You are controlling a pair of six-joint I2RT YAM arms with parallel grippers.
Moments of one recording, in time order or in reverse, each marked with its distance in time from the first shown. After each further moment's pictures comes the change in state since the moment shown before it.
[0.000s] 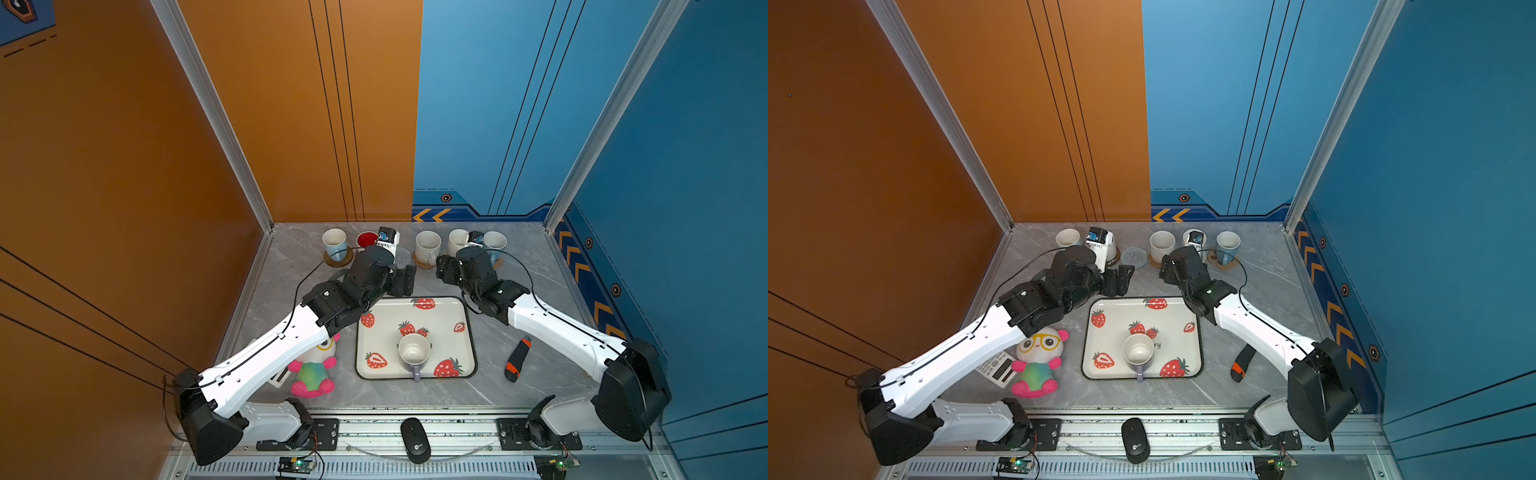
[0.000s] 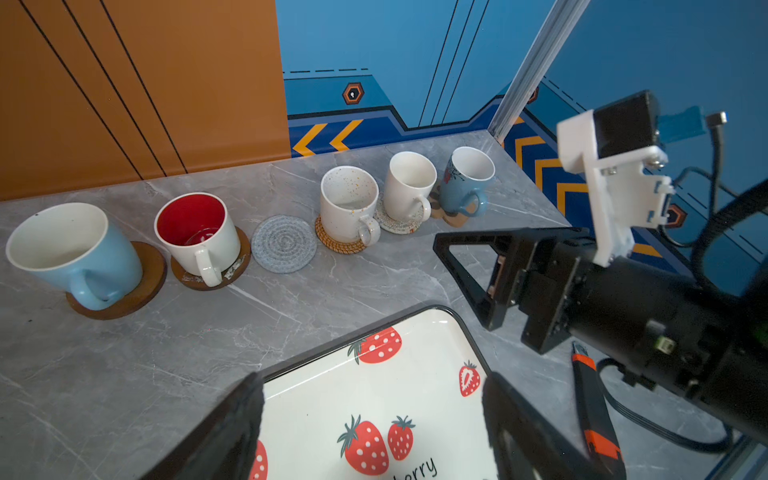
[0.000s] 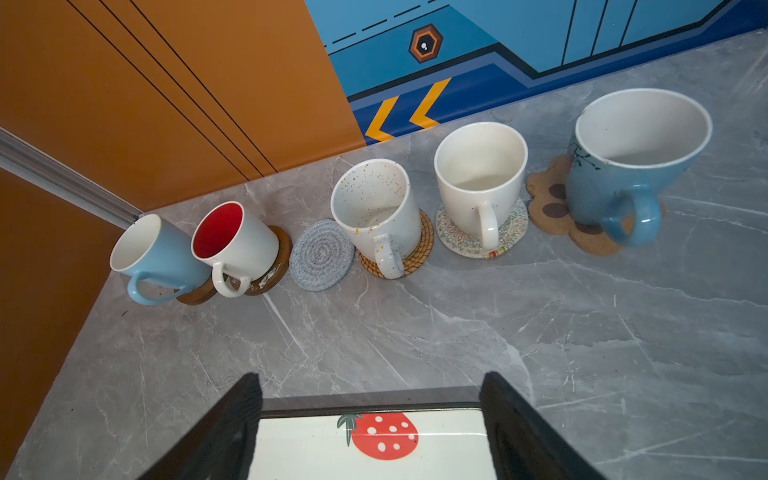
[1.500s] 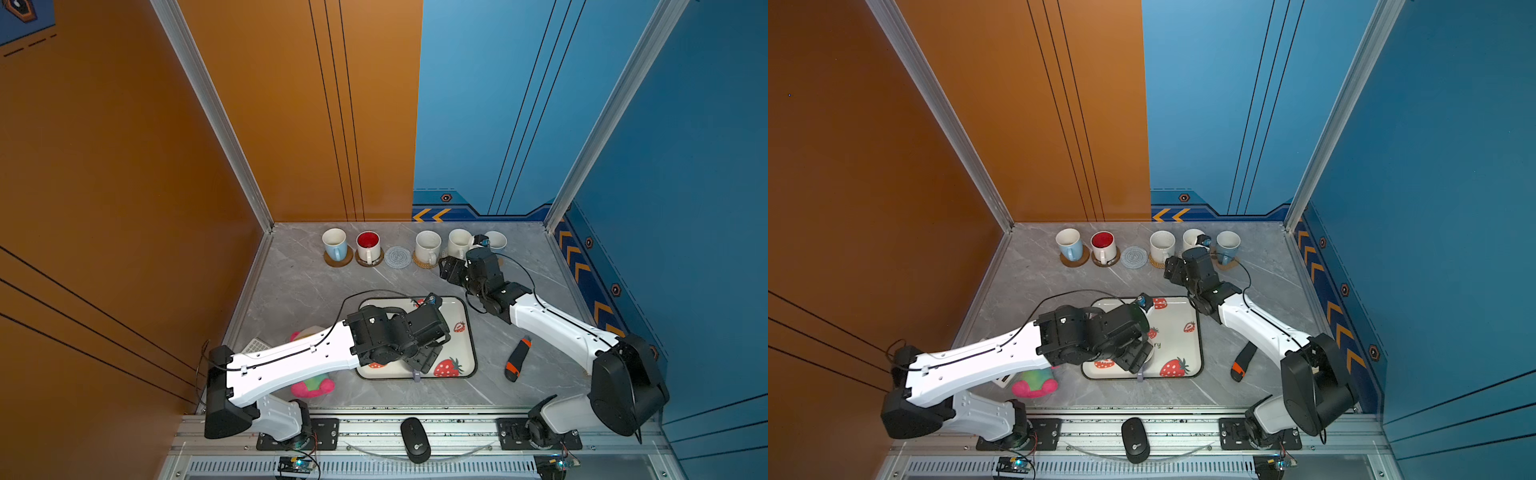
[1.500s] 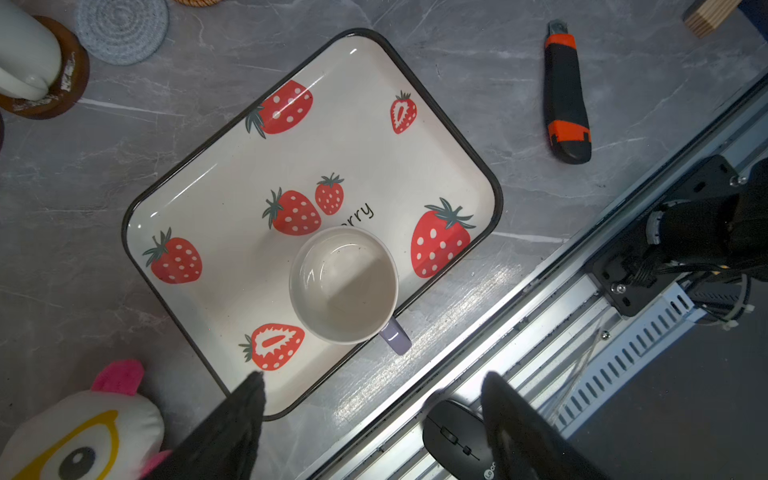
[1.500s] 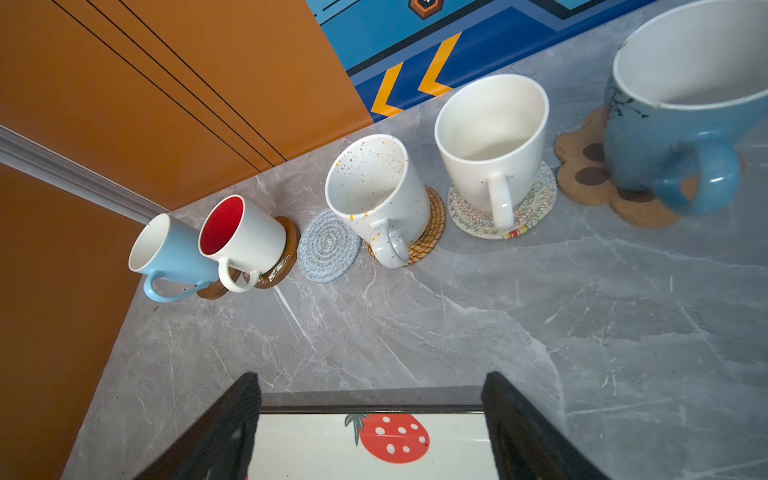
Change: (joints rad) left arm -0.419 0.136 0.113 -0.557 0.019 -0.179; right arm -0.093 0.022 -0.080 0.110 -0.166 0.045
